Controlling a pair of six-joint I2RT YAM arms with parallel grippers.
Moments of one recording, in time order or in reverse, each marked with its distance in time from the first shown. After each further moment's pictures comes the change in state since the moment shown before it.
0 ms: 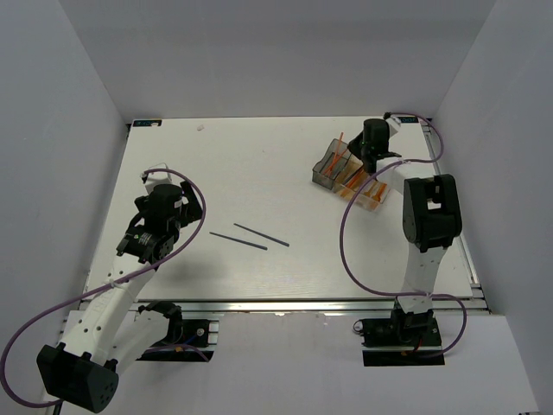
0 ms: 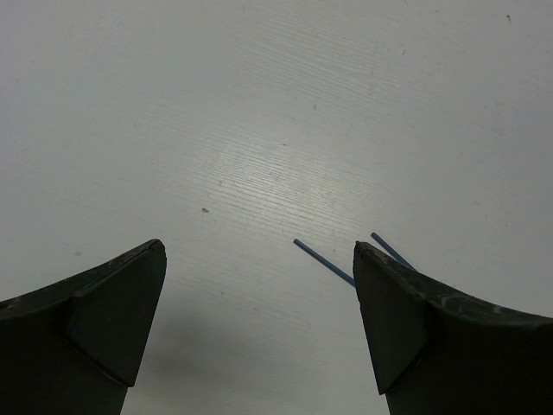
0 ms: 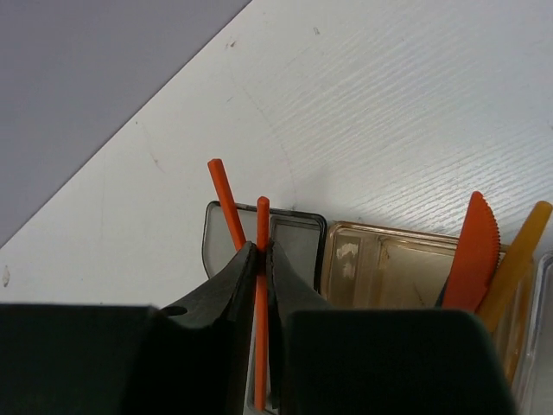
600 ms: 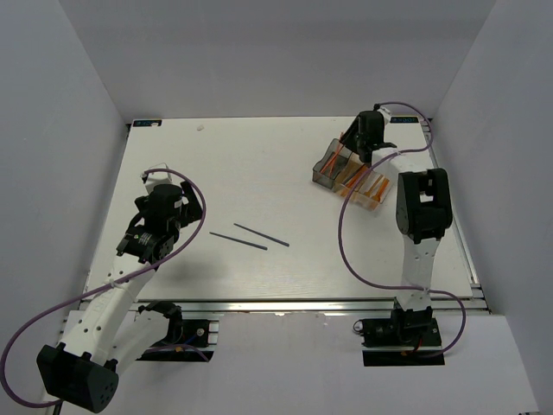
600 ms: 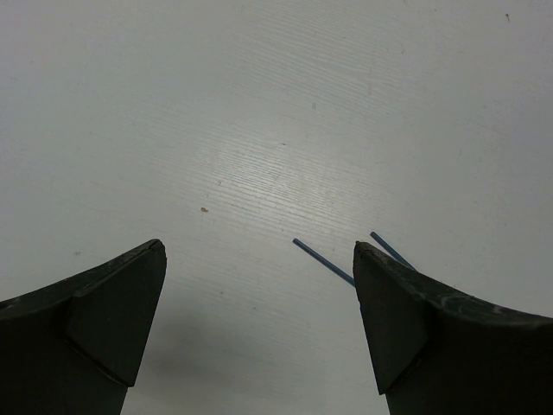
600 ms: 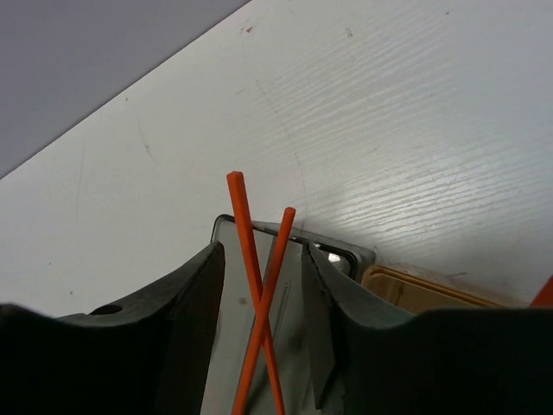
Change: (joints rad) left arm 0.000 0.000 0.000 0.000 0.003 0.000; right arm 0.007 0.130 0.204 -0.124 -0.063 -0.122
